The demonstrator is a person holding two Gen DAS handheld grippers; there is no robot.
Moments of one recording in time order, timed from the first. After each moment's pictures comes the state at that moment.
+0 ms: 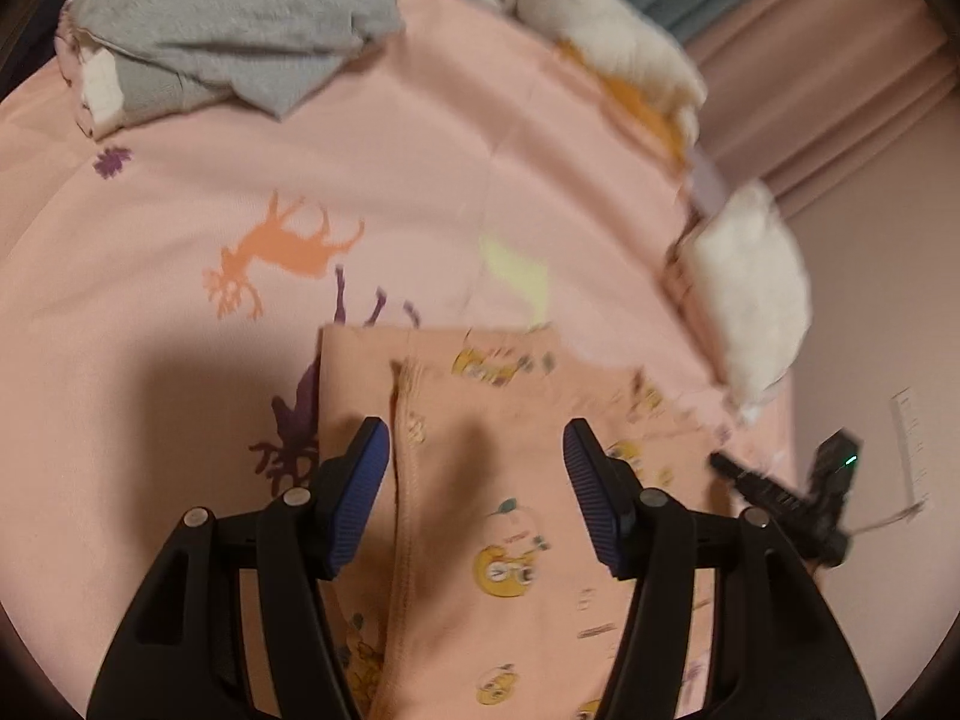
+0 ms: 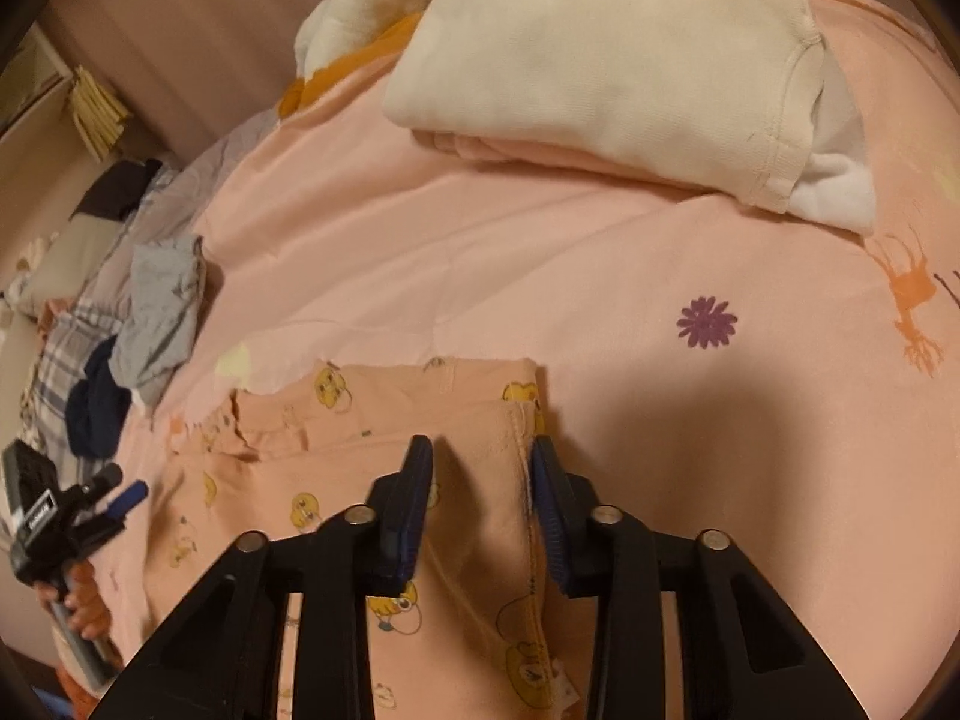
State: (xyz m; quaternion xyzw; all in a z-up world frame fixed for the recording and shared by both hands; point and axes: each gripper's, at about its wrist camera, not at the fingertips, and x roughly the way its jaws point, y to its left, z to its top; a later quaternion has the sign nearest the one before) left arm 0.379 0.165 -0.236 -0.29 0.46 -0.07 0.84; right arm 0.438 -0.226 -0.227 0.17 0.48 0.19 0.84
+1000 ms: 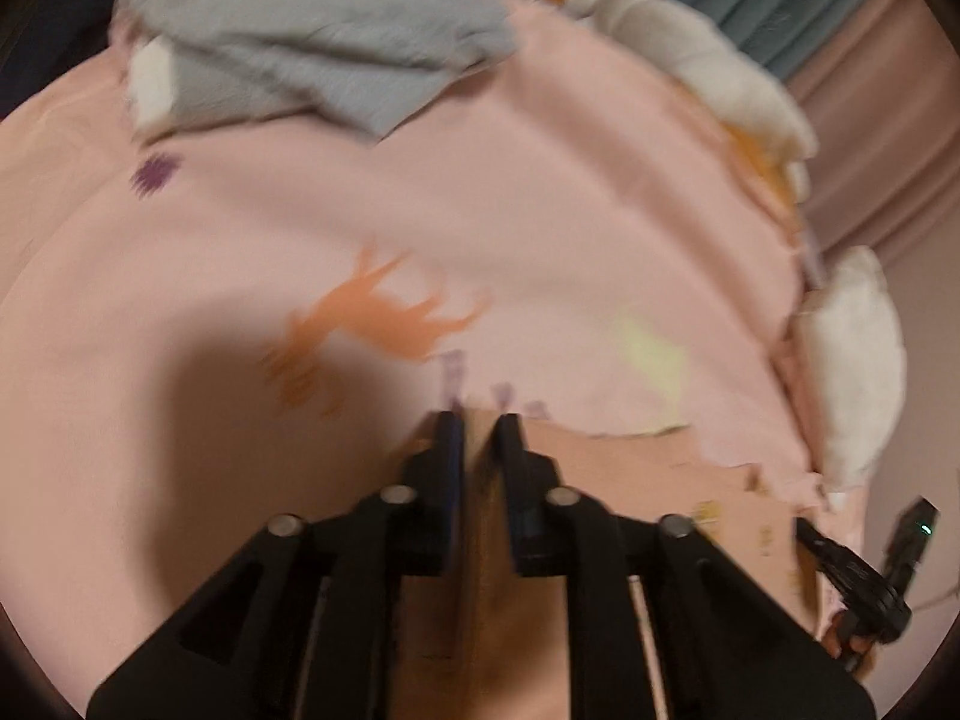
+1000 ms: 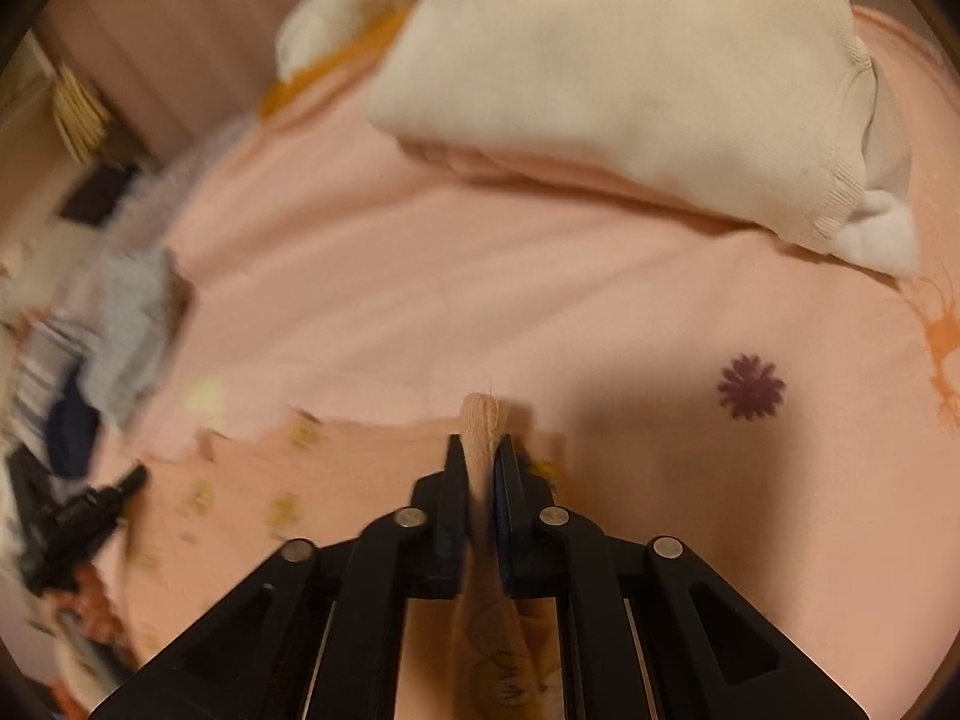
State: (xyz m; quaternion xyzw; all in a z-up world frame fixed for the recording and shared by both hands) left arm 0.417 0.198 -0.271 -0.29 0.44 0.05 0.85; right arm 0.467 -0.205 -0.235 0.14 0.47 0.16 0.85
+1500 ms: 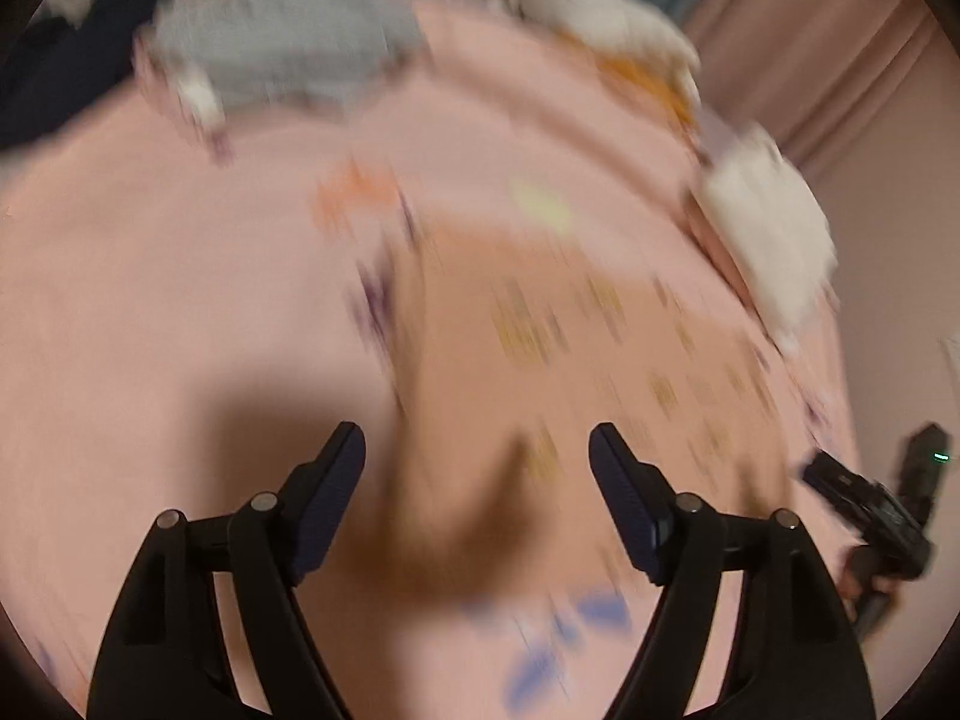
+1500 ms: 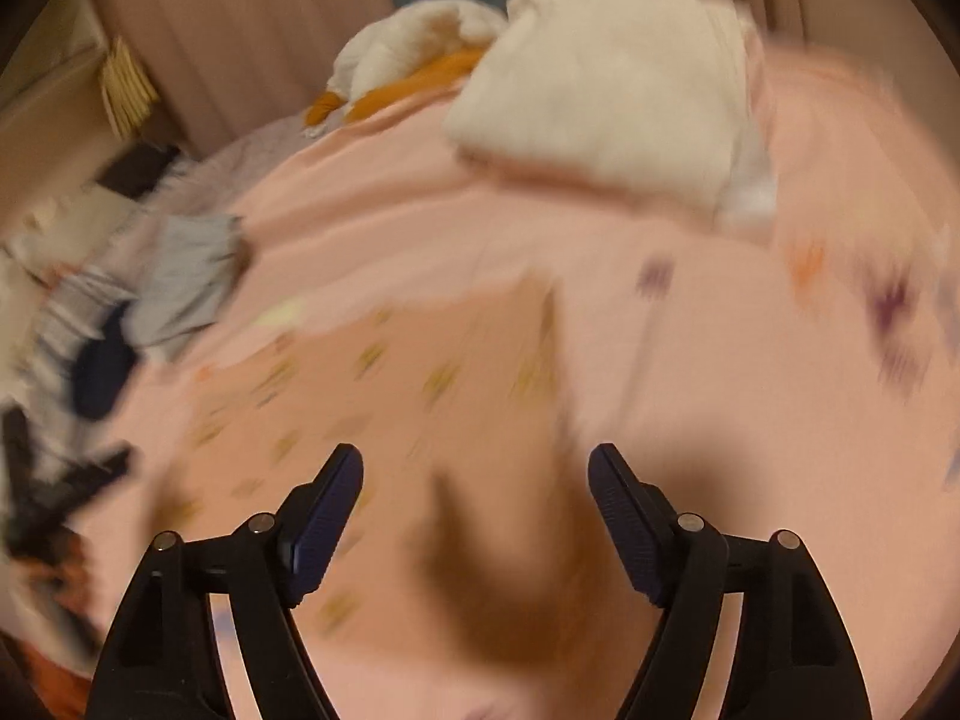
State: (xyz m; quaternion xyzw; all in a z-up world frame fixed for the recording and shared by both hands) left arm 0.283 0.148 -0.223 -0.22 0.48 -0.05 0.85; right arm 0.326 -0.232 -0.193 0.17 0.45 0.20 0.86
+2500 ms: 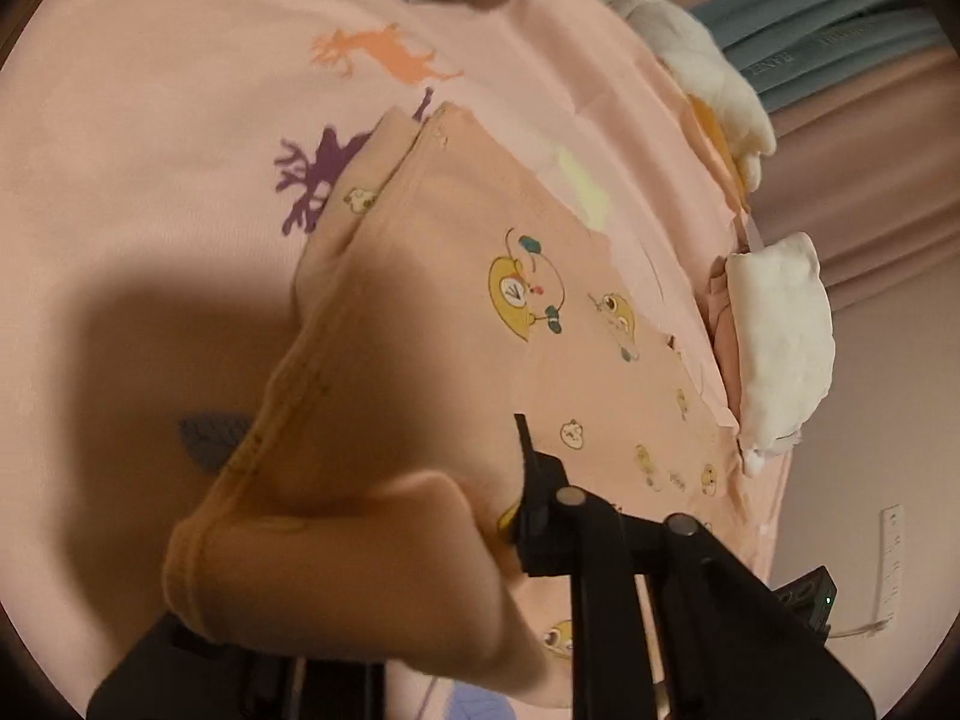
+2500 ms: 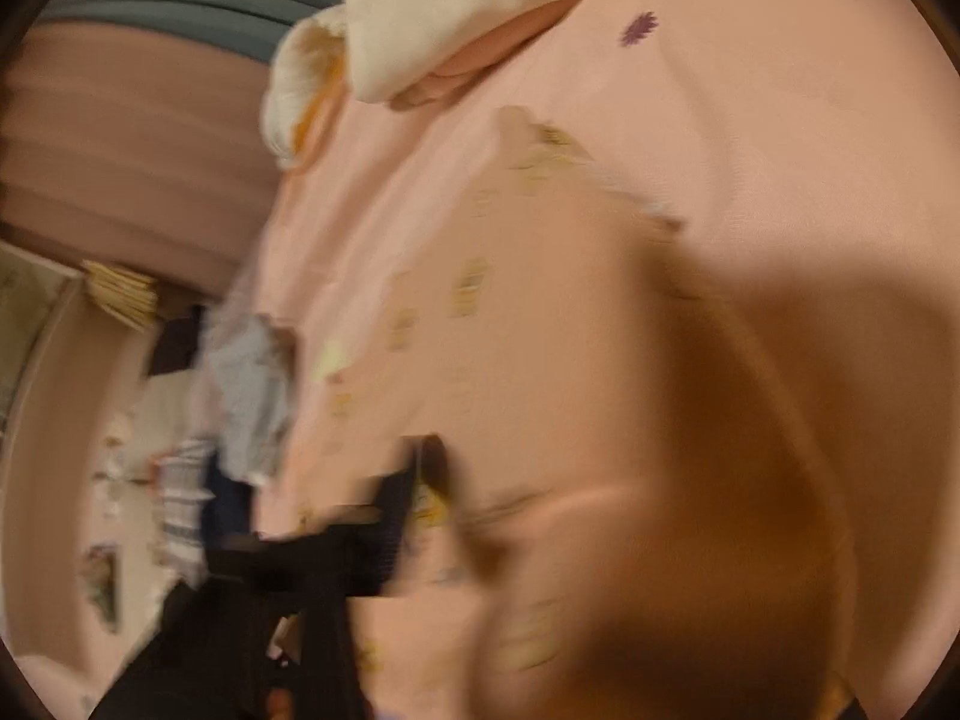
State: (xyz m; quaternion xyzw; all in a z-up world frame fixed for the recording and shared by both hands) left arm 0.310 0.123 -0.280 -0.40 0.43 0.03 0.81; right arm 0.350 -0.211 -0.281 0.42 0.45 0.17 0.77
